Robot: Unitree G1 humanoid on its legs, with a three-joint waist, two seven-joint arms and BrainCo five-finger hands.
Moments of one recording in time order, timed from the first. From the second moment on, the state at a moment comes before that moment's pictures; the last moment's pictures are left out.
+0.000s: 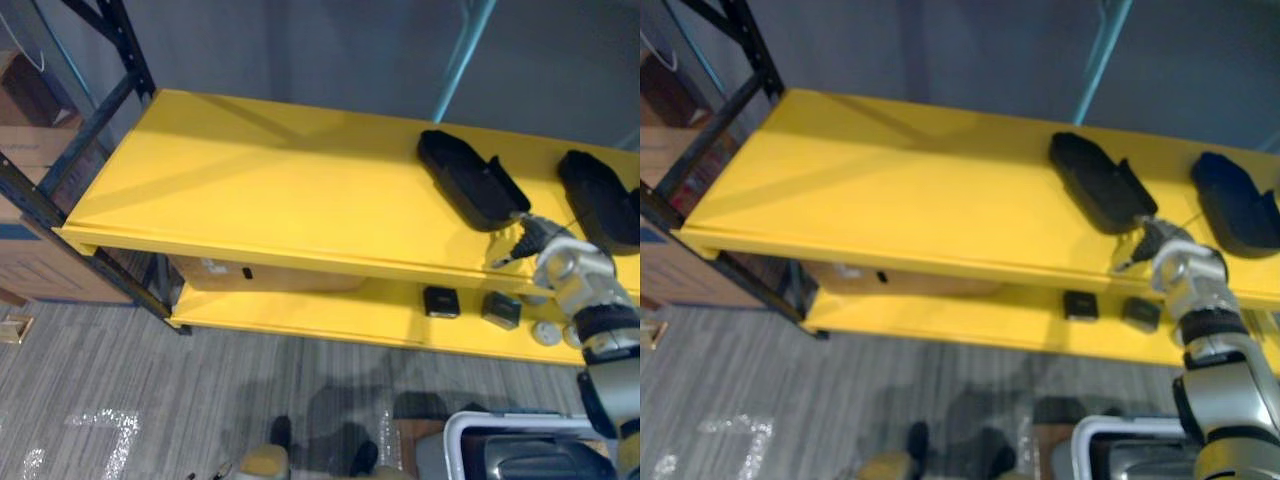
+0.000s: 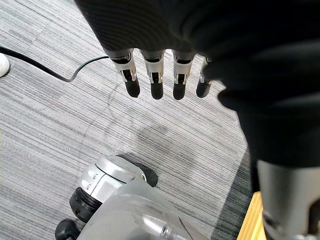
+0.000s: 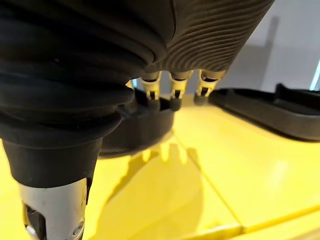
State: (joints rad) left arm 0.30 0.12 0.13 0.89 -0.34 -0.04 0.14; right arm -0.78 -0.76 0.26 0.98 -0.66 0.01 0.10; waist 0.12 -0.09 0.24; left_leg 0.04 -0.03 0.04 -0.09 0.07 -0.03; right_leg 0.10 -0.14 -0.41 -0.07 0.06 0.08
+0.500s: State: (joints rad) left arm 0.29 0.12 0.11 0.89 -0.34 -0.06 0.13; right arm -0.79 -0.72 0.26 1.05 -0.70 -0.06 -0.06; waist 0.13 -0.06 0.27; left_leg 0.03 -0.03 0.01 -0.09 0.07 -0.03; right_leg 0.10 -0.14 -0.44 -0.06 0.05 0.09
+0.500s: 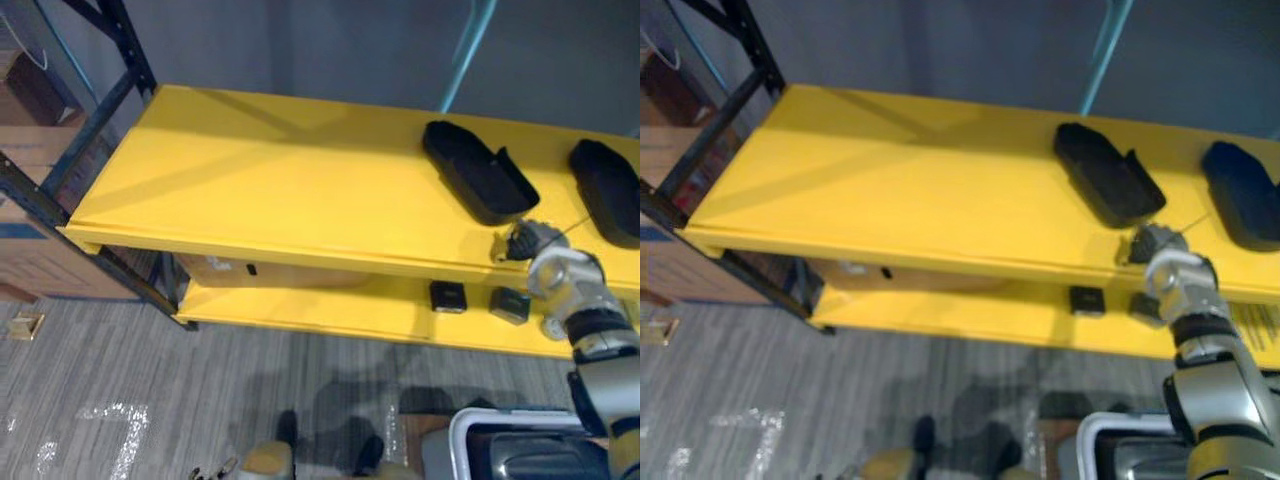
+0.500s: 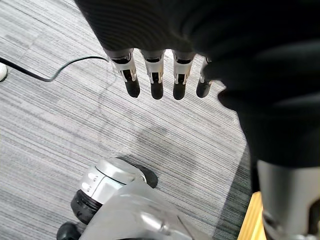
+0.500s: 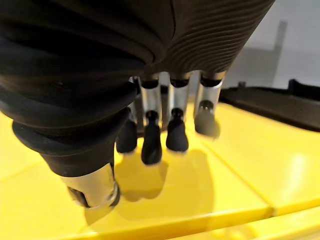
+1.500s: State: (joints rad) left arm 0.34 0.11 0.16 0.85 -0.34 -0.09 0.12; right arm -0.34 -0.75 -0.19 0.28 -0.42 -0.17 -0.42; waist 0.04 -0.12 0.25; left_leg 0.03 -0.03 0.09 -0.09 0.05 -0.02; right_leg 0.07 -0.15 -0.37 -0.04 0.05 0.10
